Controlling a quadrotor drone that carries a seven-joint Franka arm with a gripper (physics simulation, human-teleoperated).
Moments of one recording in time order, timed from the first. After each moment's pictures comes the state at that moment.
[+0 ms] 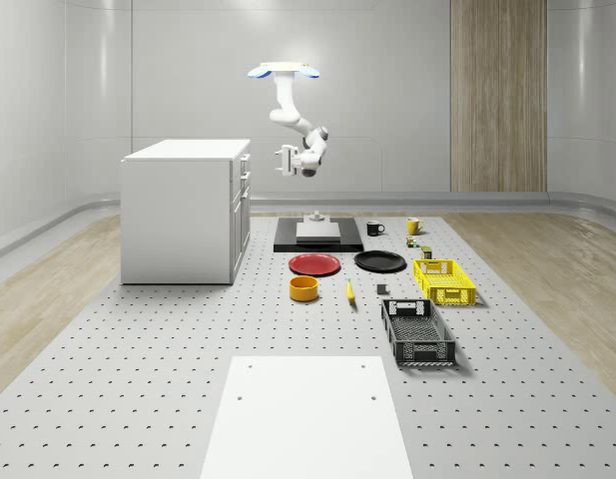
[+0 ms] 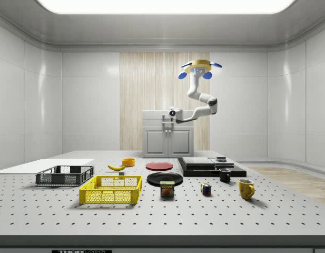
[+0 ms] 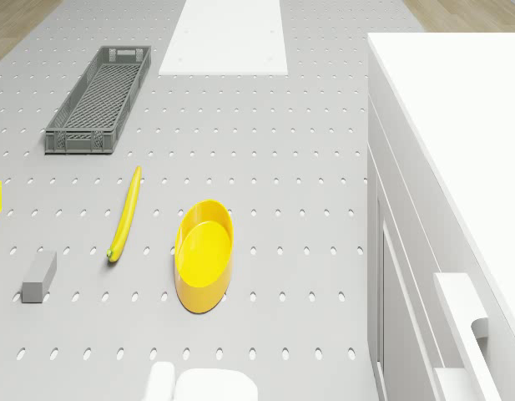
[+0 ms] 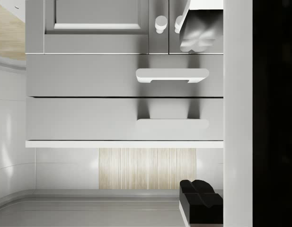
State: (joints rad) arm 0.72 -1.17 -0.81 -2.53 0.83 1.87 0.83
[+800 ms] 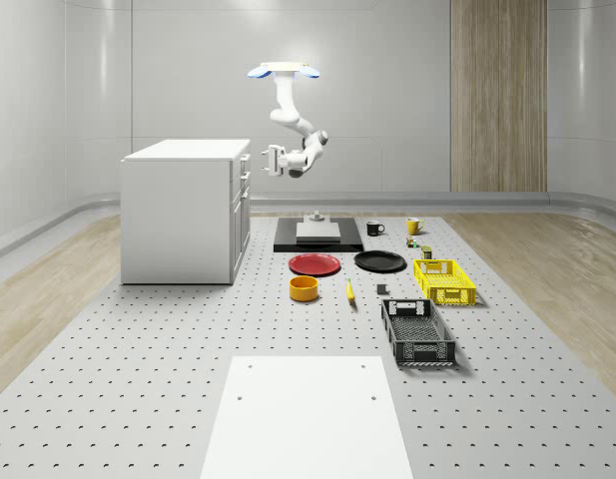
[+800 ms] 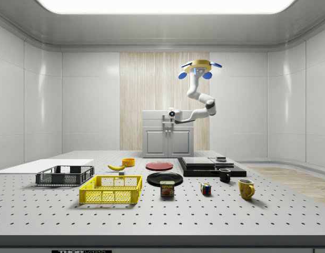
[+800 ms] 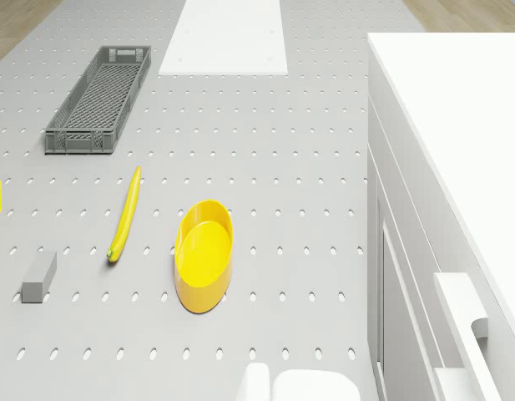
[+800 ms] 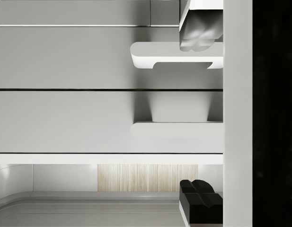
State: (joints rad) arm 0.80 -1.12 -0.65 -2.61 1.00 2.06 0.77
